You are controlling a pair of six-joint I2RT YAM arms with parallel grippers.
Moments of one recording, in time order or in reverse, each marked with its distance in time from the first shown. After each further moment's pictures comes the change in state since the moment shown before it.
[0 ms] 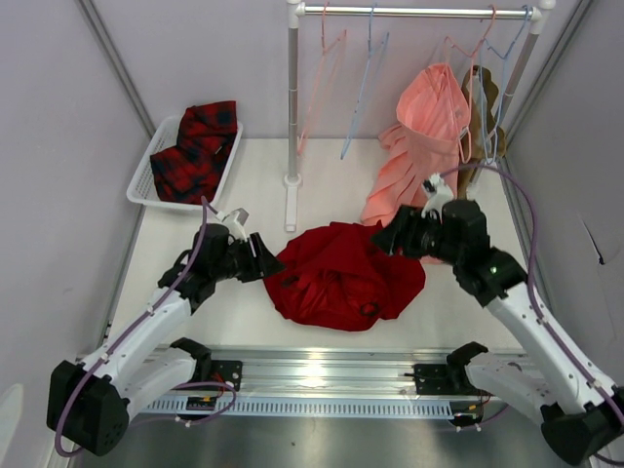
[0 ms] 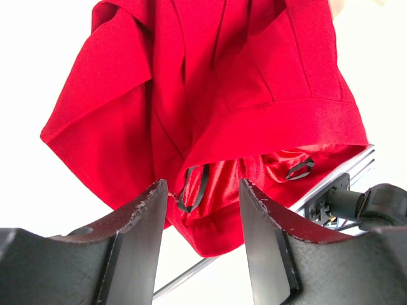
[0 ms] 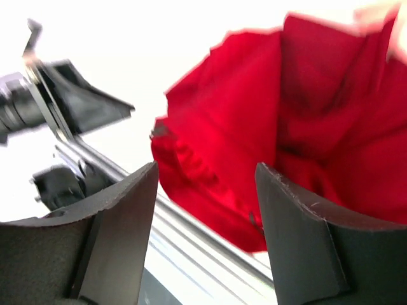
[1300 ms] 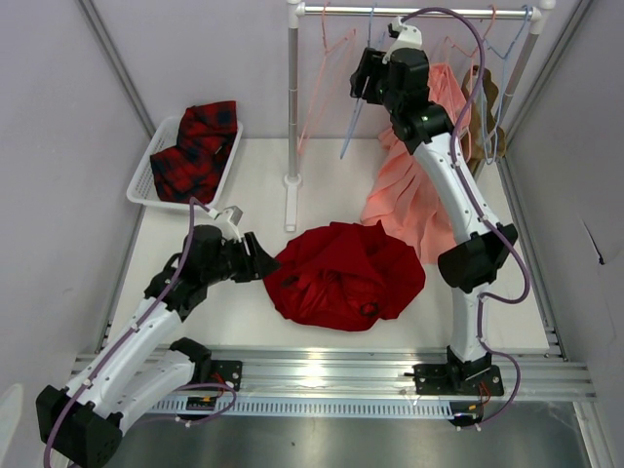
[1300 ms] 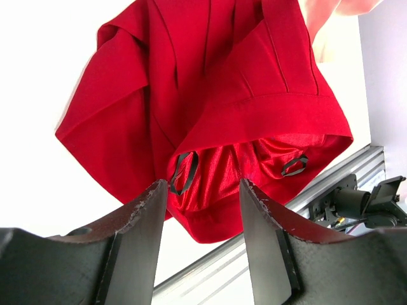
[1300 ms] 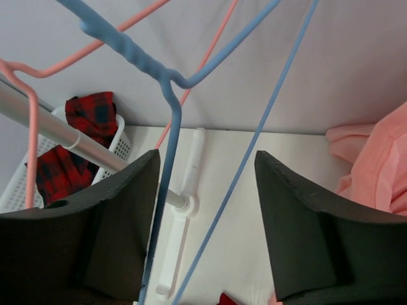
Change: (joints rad) left arm -0.037 -0.119 0.072 -0.136 -0.079 0.042; right arm -0.072 1.196 1.493 0.038 0.389 -0.252
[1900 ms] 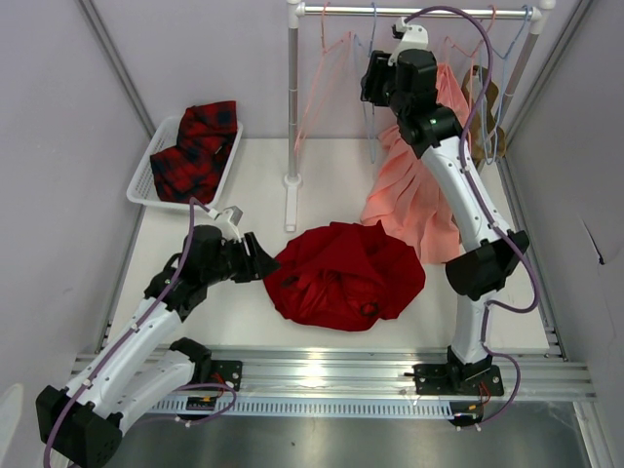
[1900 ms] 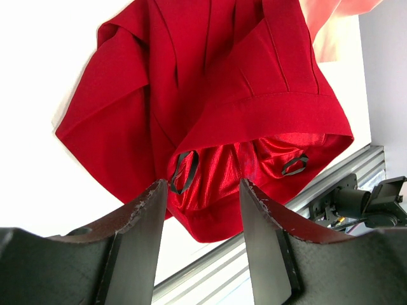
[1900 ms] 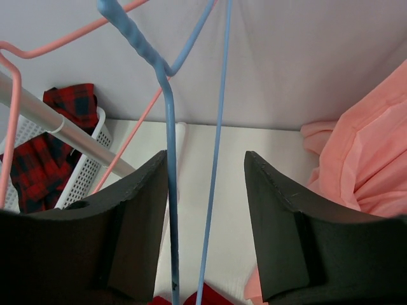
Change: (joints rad) left arm 0.000 -0.002 0.000 -0.004 0.000 0.000; right arm -0.002 -0.079 -0.084 -0.012 0.029 -0.071
